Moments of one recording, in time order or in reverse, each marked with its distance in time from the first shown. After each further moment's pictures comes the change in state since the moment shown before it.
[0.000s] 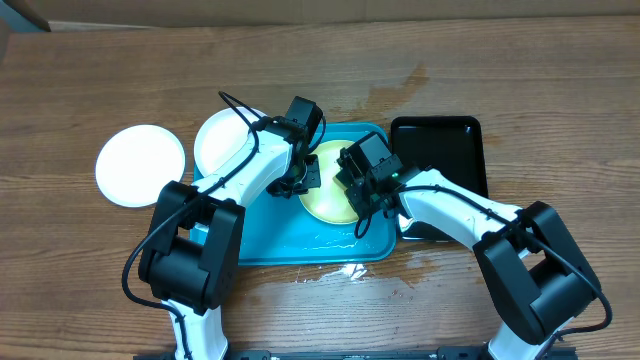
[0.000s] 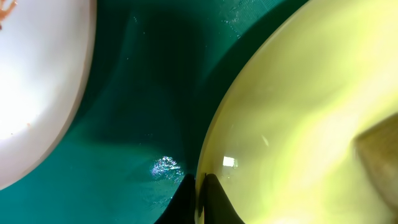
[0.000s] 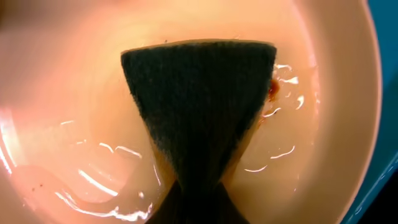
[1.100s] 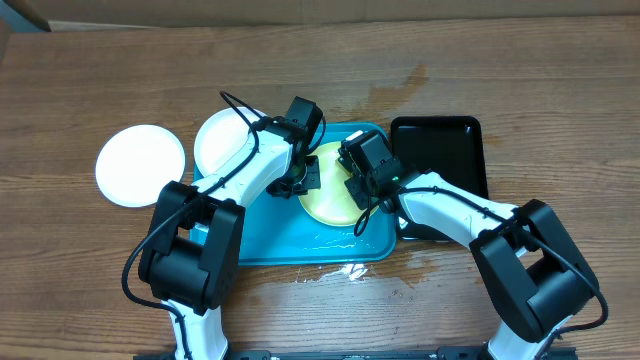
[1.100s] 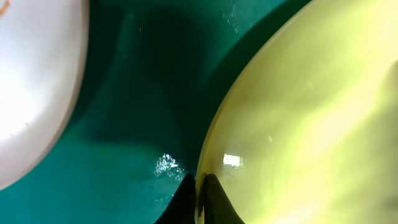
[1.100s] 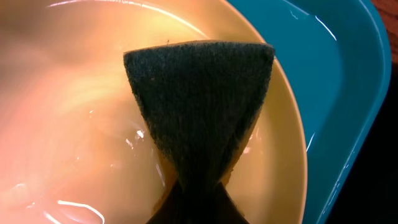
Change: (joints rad) left arm 0.000 0.000 0.000 -0.008 0.003 0.023; right arm 0.000 0.008 -0.024 0.143 0.108 0.000
